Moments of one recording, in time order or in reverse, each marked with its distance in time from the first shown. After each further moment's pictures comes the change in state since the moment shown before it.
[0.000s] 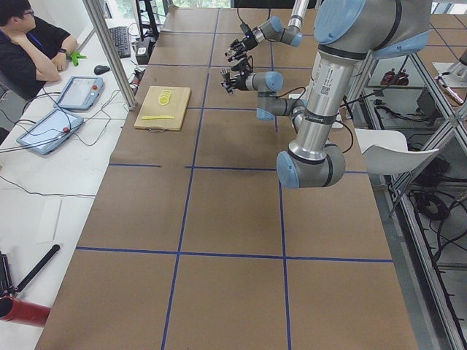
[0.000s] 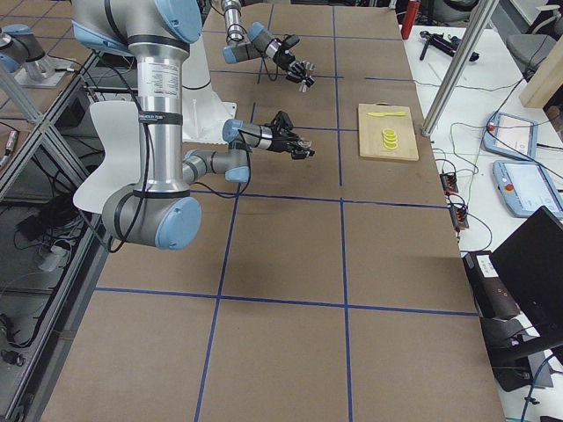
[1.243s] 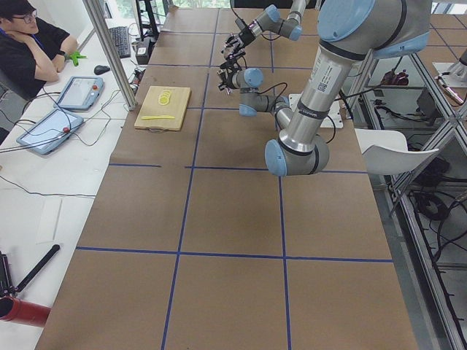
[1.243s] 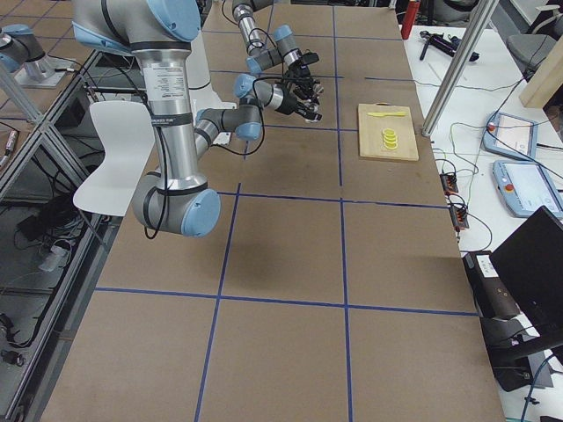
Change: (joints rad) left arm -0.076 -0.137 0.193 -0.023 -0.308 0.060; right arm 0.059 0.130 0.146 -0.335 0.141 -0.182
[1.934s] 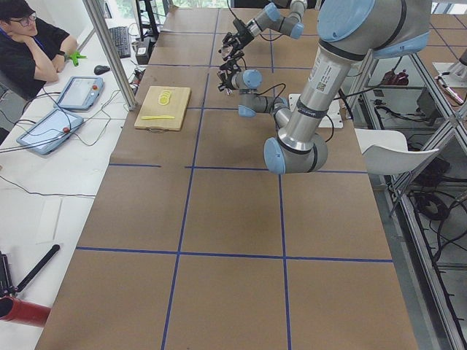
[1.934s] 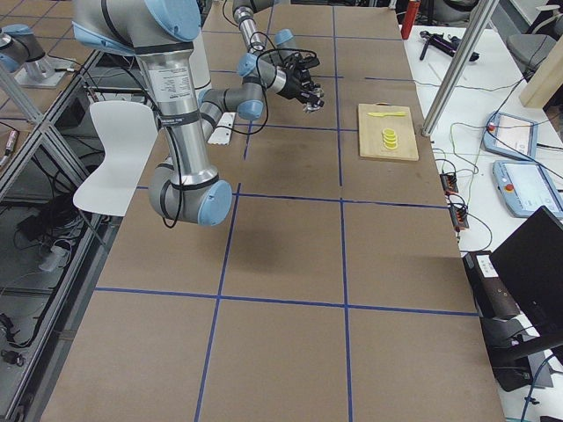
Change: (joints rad) left arm 0.004 -0.019 0.035 -0.031 -0.005 0.000; right arm 0.007 0.143 0.026 -0.268 0.001 -0.068
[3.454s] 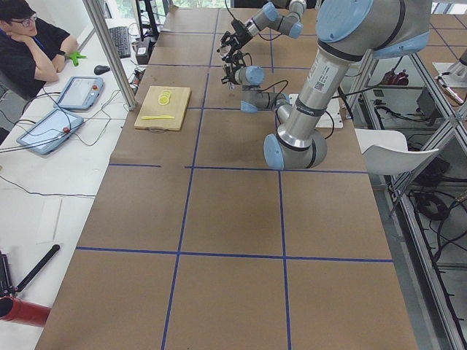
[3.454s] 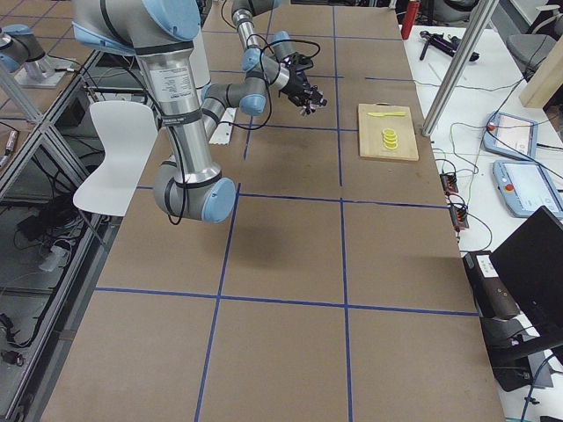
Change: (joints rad) left arm 0.027 -0.041 0.024 -0.034 0.006 0.157; right arm 0.013 0.016 0.000 -0.040 0.015 -0.053
